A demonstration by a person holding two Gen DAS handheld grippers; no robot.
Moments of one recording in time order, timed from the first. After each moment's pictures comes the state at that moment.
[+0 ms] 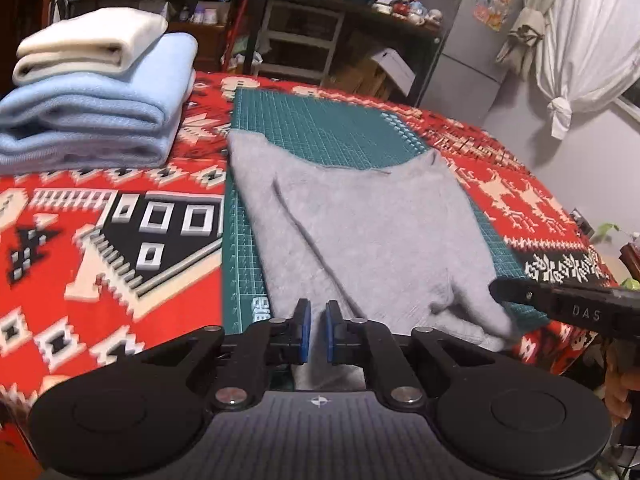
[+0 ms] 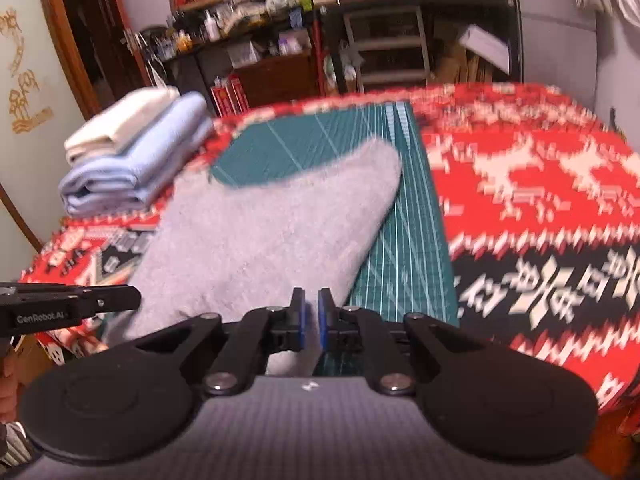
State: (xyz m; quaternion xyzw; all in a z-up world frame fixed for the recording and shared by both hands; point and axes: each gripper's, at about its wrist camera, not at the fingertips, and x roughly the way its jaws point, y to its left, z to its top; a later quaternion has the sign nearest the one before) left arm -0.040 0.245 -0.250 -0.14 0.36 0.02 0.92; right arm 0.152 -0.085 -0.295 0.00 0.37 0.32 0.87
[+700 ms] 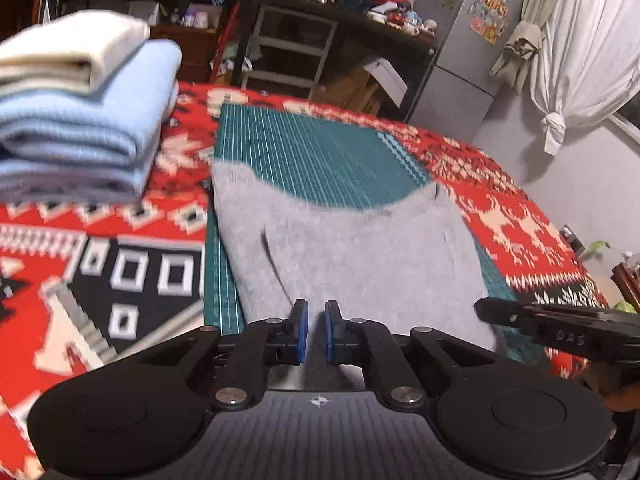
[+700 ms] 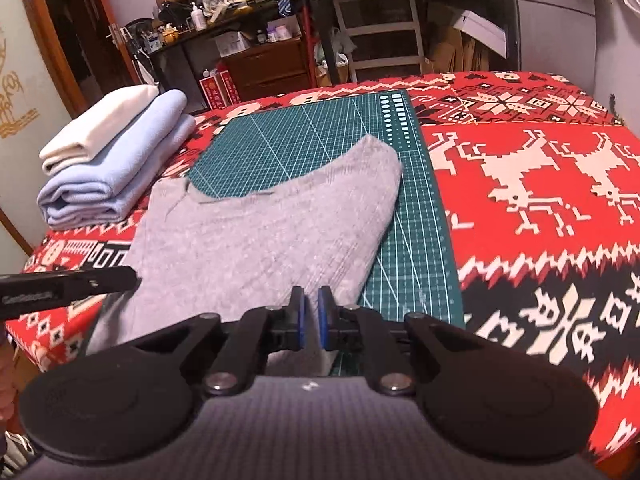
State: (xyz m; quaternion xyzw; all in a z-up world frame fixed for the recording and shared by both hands) left arm 0.003 0.255 -0.250 -0.16 0.35 -0.01 0.92; right arm 0.189 -0.067 -0.298 0.01 0.38 0.32 0.87
